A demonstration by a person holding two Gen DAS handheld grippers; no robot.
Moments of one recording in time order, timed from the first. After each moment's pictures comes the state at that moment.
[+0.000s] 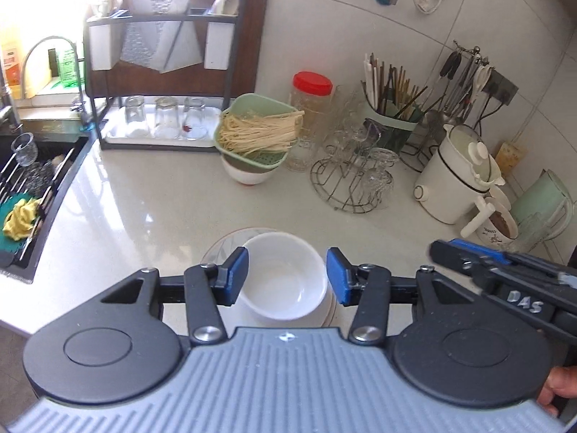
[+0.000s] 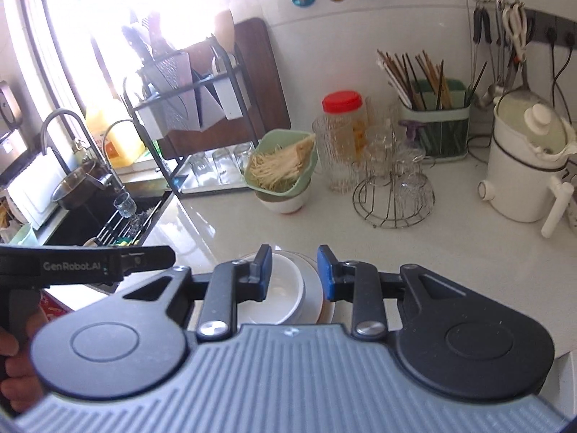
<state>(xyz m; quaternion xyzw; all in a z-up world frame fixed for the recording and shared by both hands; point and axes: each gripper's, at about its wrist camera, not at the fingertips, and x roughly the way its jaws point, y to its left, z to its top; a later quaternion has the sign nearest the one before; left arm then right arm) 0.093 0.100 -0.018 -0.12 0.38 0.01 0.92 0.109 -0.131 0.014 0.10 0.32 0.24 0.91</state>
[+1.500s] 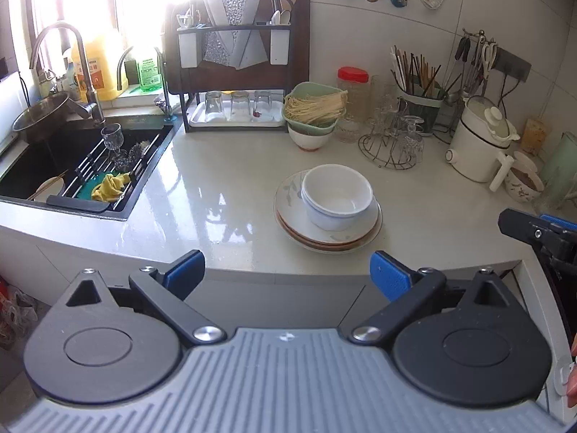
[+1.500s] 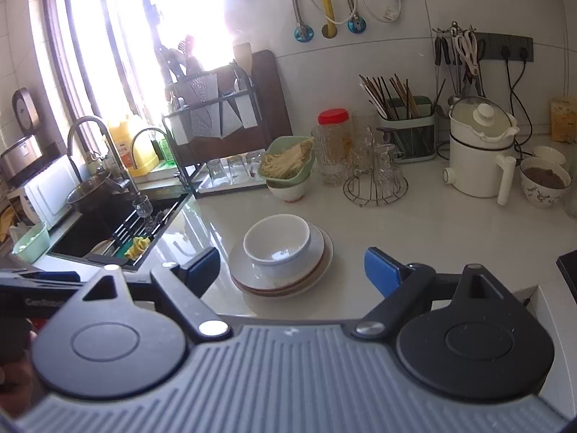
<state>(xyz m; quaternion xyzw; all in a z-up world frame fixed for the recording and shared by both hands) -0.107 0.082 -0.014 -0.06 0.37 0.10 0.92 -0.053 -0.163 0.015 0.10 0.26 0.22 0.93</state>
